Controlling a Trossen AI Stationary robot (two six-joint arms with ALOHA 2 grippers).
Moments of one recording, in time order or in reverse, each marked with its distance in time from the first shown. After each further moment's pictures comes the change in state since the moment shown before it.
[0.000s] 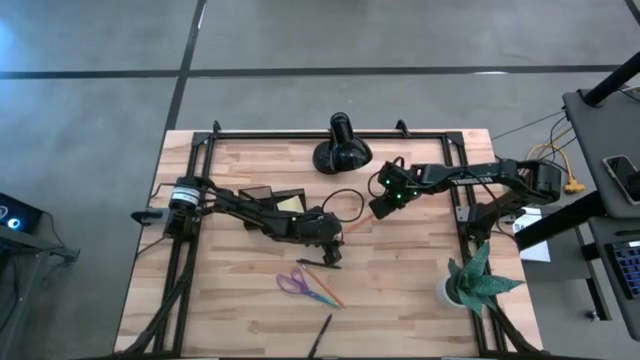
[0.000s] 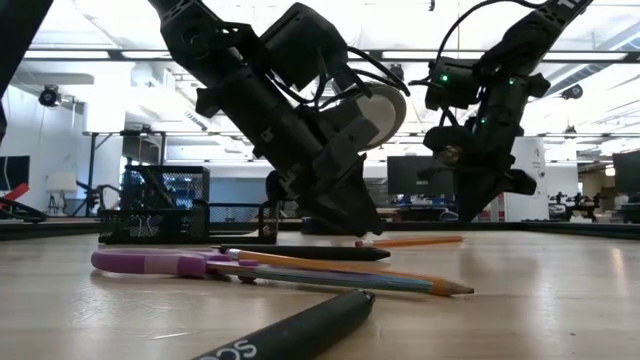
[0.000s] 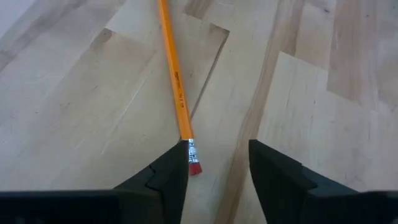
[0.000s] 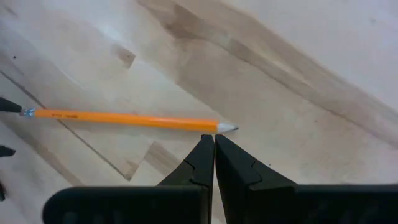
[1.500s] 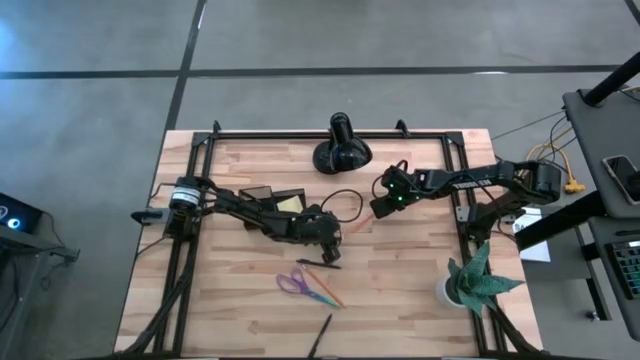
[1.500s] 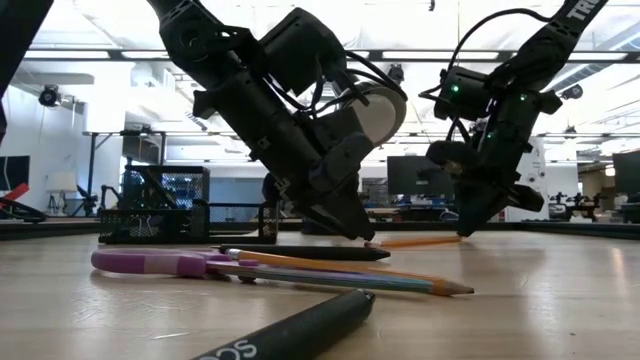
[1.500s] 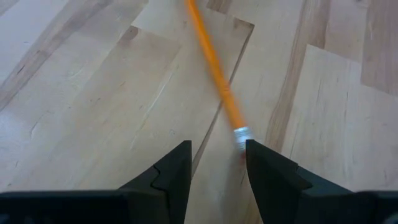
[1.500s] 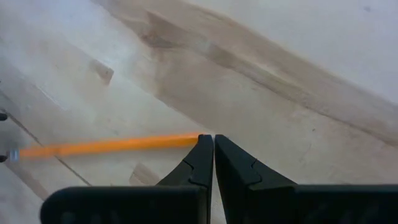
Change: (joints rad) left arm 0.006 0.001 -0.008 -0.022 -0.073 0.025; right arm -0.003 0.001 -0.114 0.185 0.037 0.079
